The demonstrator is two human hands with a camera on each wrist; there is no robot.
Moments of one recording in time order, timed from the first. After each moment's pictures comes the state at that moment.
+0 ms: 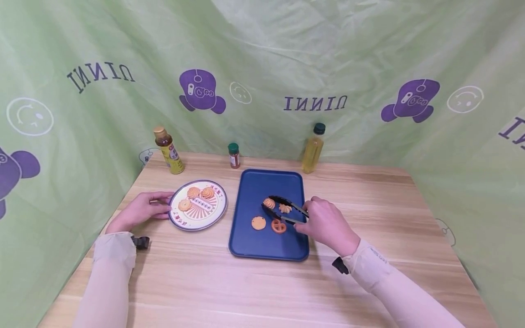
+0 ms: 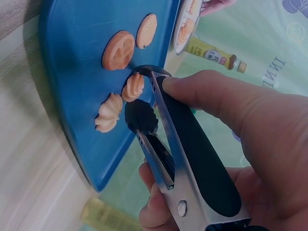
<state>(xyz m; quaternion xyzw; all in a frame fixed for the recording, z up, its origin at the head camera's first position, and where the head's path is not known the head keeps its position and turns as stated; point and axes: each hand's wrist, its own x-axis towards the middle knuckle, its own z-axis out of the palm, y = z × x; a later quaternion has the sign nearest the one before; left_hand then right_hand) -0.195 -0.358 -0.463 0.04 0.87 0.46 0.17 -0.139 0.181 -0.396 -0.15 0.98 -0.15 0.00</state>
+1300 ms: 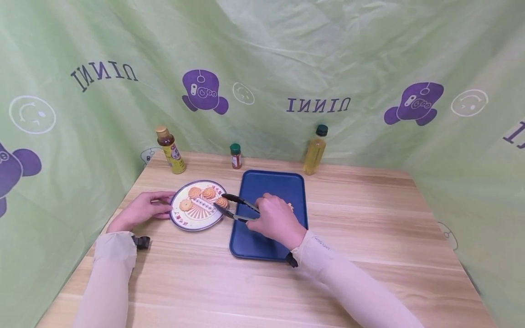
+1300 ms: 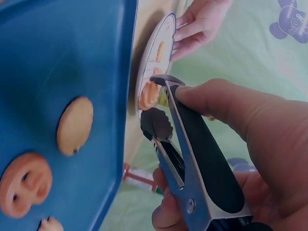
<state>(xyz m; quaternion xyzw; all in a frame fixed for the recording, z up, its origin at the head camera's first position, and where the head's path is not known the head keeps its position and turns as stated) -0.195 -0.359 -0.465 0.03 0.86 0.49 0.18 -0.153 0.071 -0.399 -0.24 0.95 -0.20 -0.01</state>
